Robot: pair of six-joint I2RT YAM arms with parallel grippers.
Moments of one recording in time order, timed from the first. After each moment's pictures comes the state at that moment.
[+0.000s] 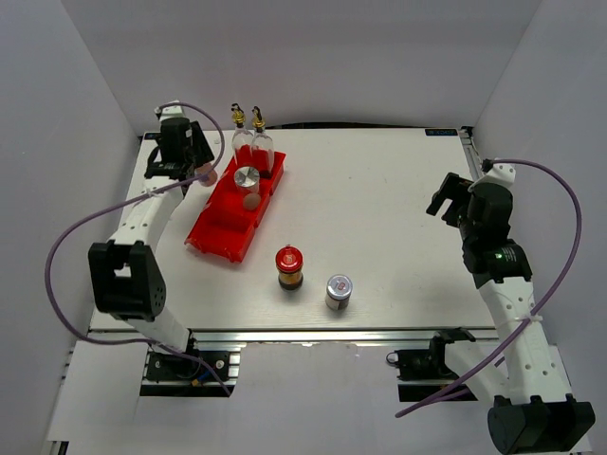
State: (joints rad) left arm -0.07 1.57 1.36 -0.21 -0.31 -0.30; right arm 0.11 0.84 0.92 -0.45 0.22 0.28
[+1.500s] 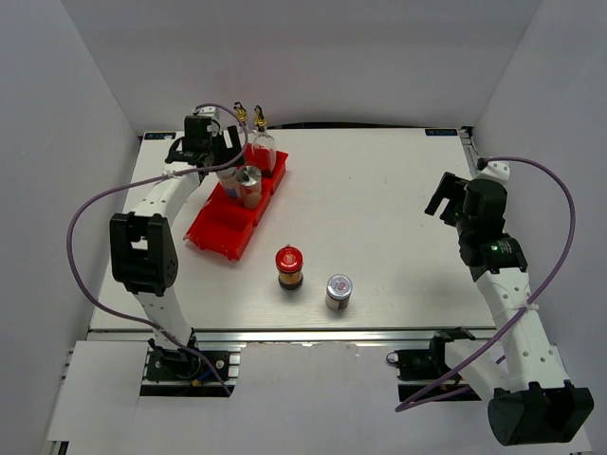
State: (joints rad) left arm -0.12 1.84 1.52 -0.30 0.04 -0.27; right arm 0.11 0.90 0.92 -0.45 0.24 0.27
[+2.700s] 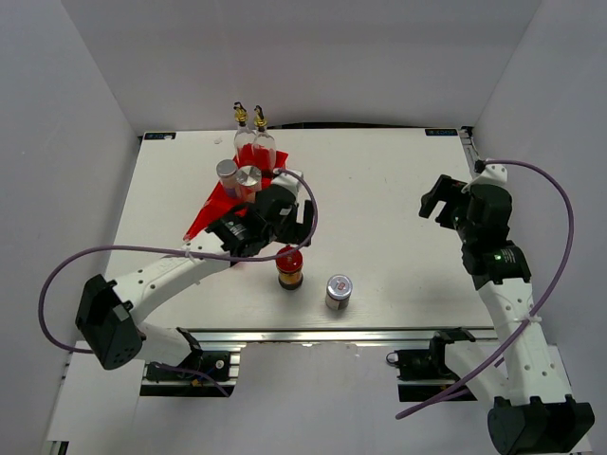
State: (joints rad) left arm -0.81 1.35 1.15 -0.44 -0.28 -0.40; right arm 0.11 0.84 0.90 -0.43 0.08 0.29
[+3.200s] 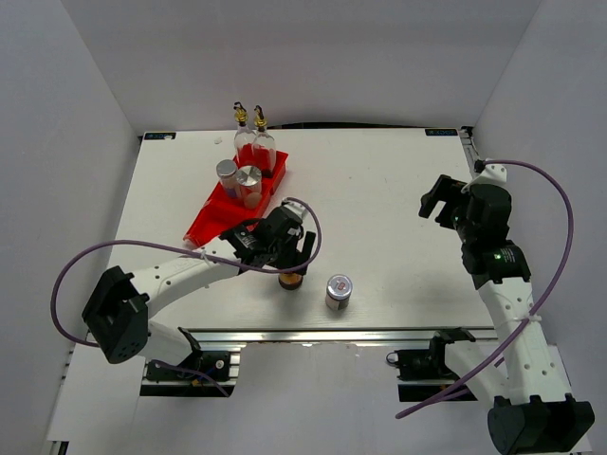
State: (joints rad) left arm -0.85 1.40 1.02 -0.54 -0.18 -0.42; right arm 0.11 0.84 0.90 -0.43 0.08 0.29
